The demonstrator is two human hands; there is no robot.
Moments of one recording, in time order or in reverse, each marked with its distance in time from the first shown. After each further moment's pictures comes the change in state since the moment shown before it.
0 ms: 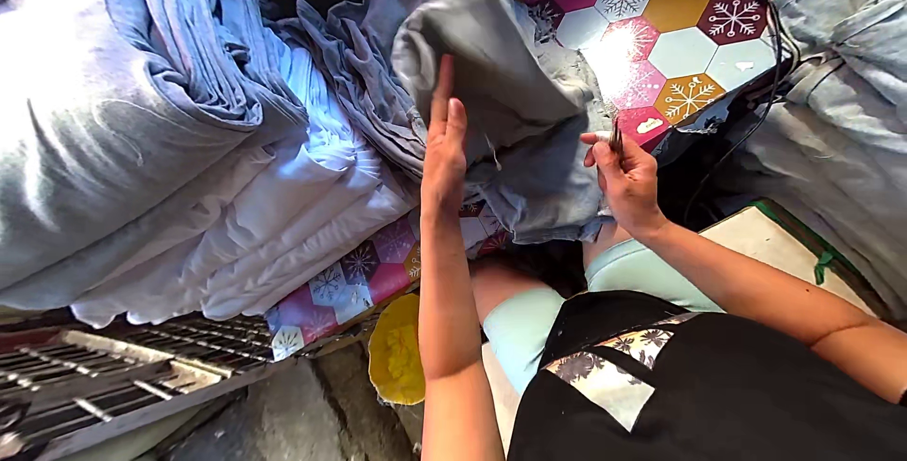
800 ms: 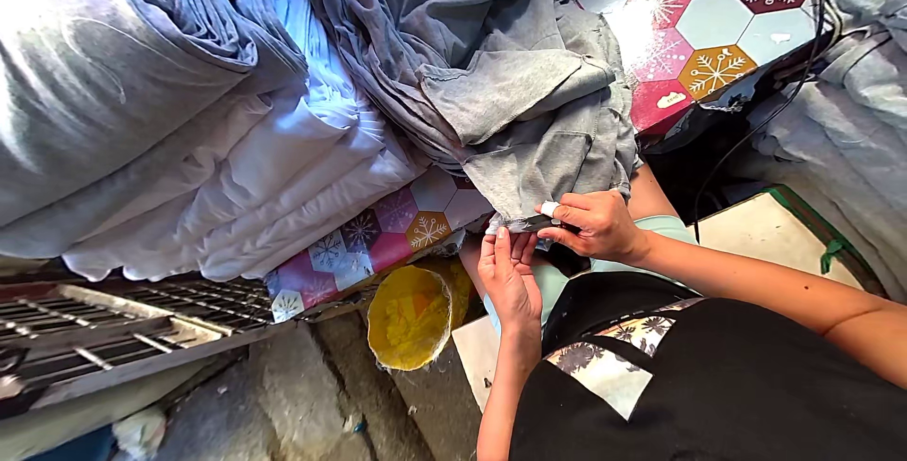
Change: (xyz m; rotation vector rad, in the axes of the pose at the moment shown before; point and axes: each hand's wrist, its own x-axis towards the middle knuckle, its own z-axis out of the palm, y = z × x) left_hand -0.177 -0.036 0.075 -0.750 0.755 -0.397; right_hand -0.056 0.018 0.030 -0.465 -0.355 -0.643
